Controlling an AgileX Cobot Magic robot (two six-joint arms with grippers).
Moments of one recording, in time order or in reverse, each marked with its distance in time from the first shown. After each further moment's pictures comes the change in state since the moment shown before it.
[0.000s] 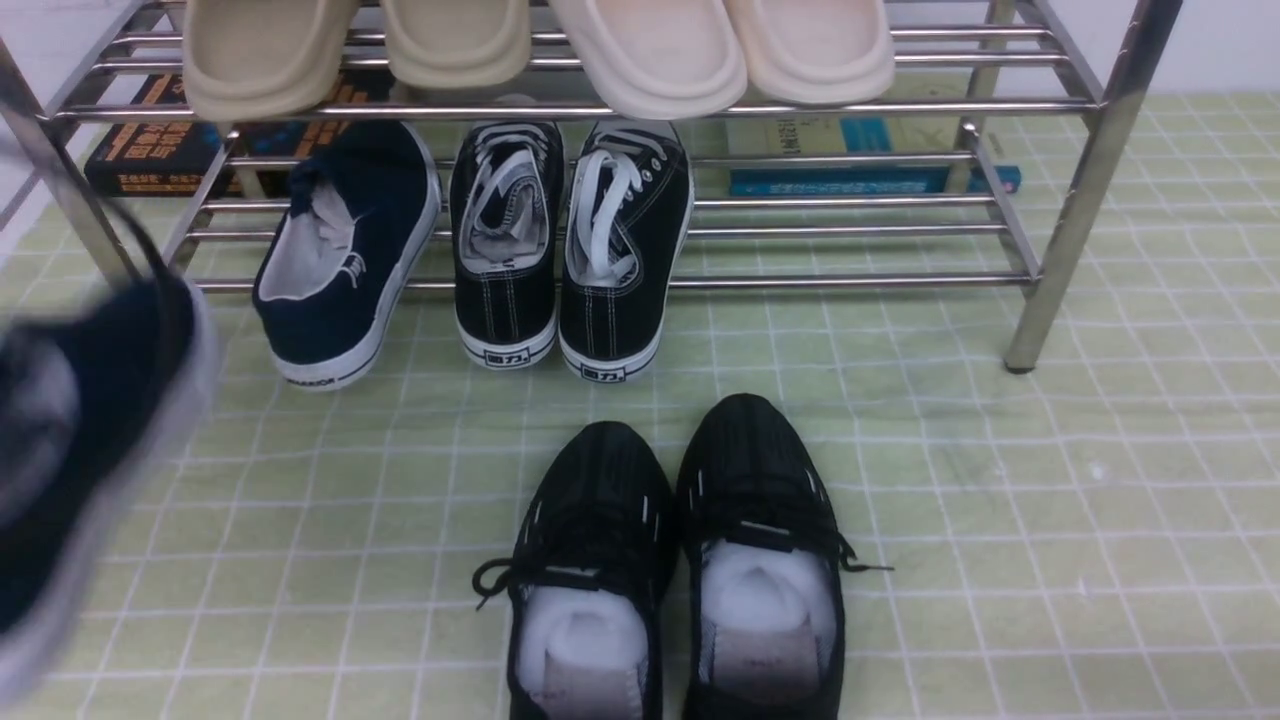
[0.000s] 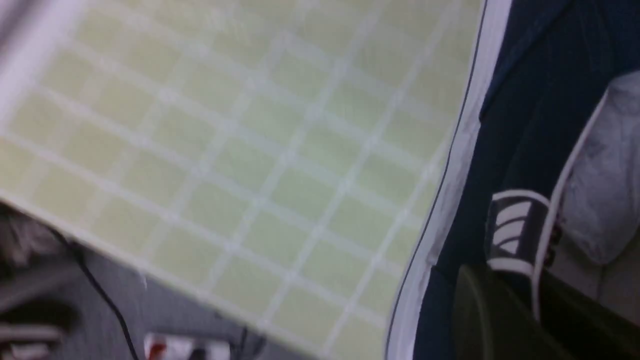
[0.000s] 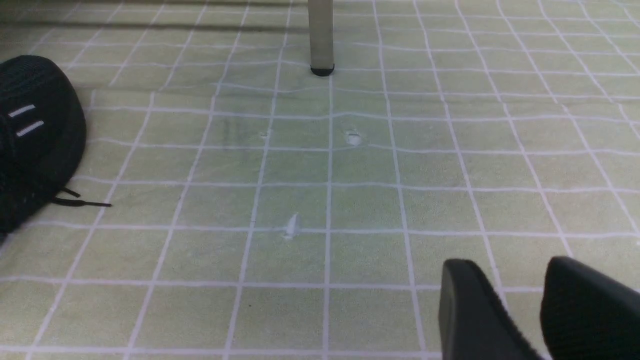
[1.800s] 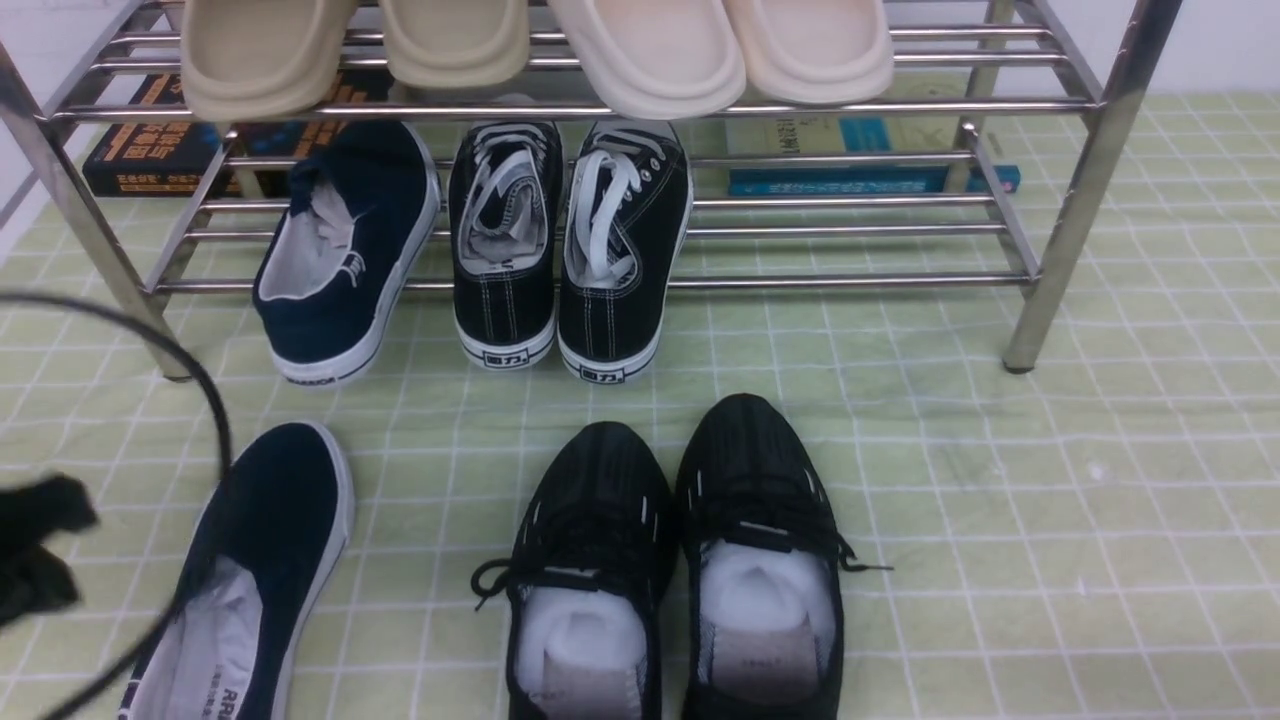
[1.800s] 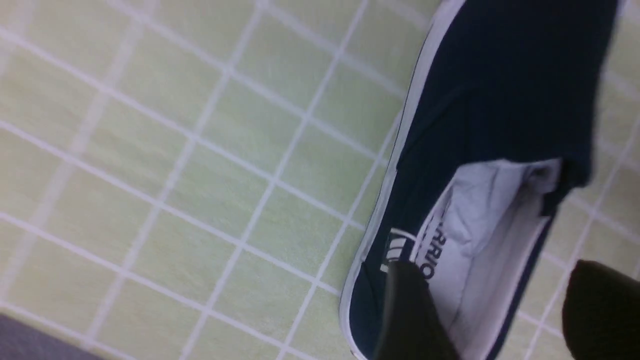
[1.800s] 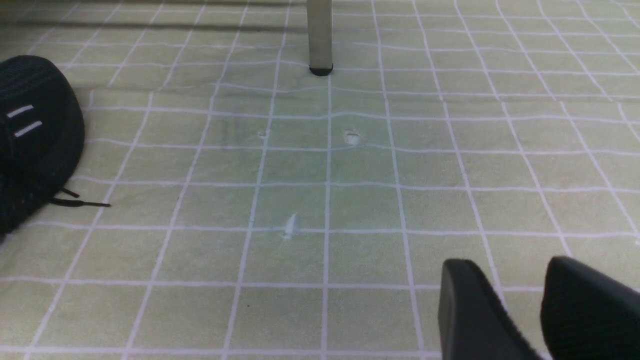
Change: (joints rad) right arm 0.000 0.000 0.000 0.000 0.000 0.000; left arm 0.000 -0.105 0.178 -0.059 -0.236 -0.018
